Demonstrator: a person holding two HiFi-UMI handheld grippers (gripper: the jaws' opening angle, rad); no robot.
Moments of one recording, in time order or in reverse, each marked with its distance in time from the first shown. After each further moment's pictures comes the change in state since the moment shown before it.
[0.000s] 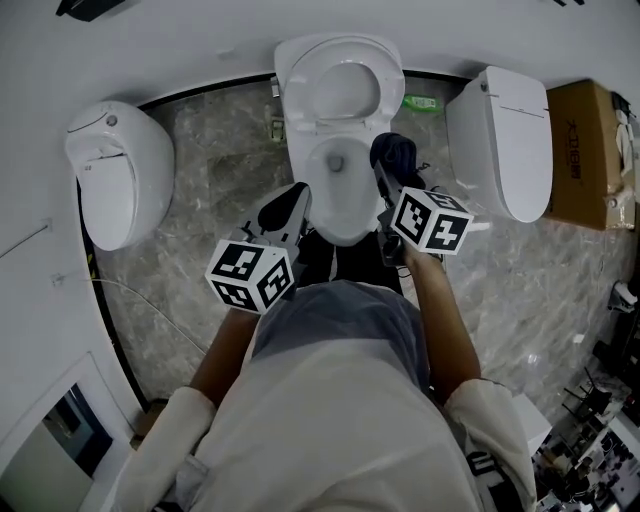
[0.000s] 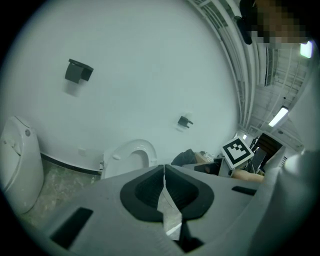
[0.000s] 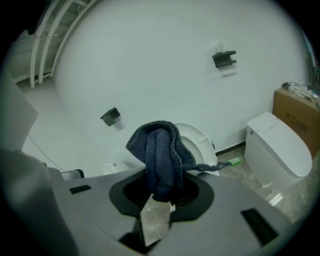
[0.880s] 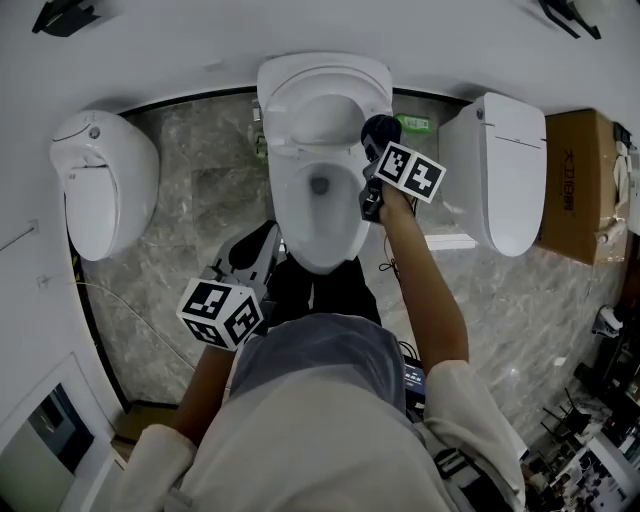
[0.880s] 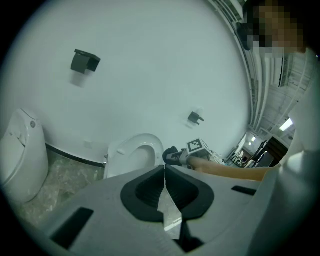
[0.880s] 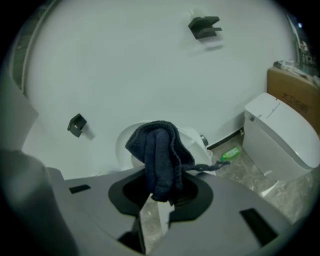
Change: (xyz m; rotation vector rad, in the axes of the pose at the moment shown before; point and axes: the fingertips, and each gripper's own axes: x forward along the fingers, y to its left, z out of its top) left arm 0.043 0.022 -0.002 -0.077 0.058 0.082; right arm 0.159 -0.123 0.054 0.178 0.053 -0.086
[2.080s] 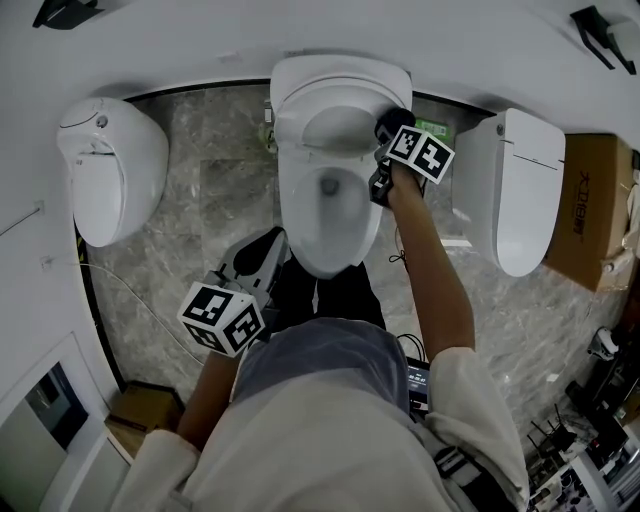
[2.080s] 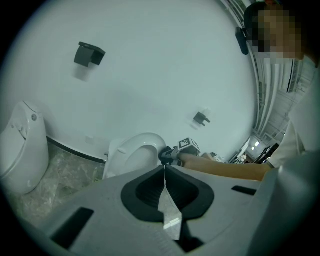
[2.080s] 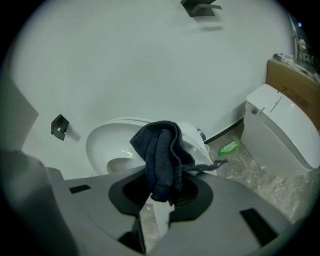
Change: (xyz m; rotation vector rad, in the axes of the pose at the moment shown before) left arm 0.028 0.013 0.013 -0.068 0.019 0.029; right arm 0.079 -0.027 0.025 0.062 0.101 -0.065
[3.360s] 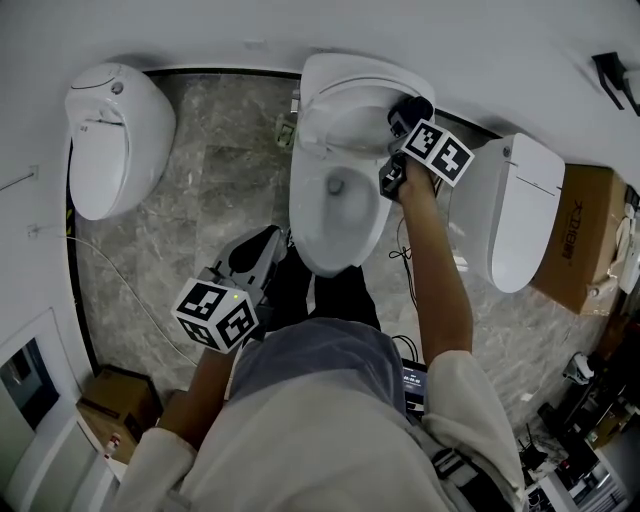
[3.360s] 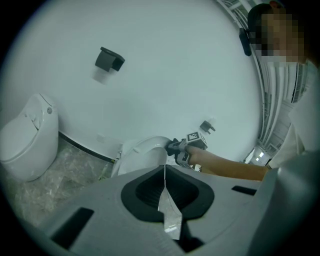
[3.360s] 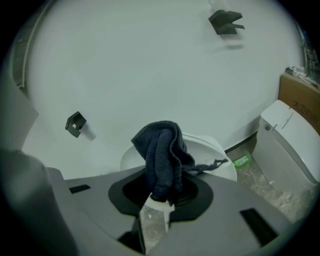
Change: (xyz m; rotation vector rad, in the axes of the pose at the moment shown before) left arm -0.054 0.042 -0.014 -0.089 -0.072 0.041; right arm -0.019 0.085 0.017 -0.113 -0.099 0.082
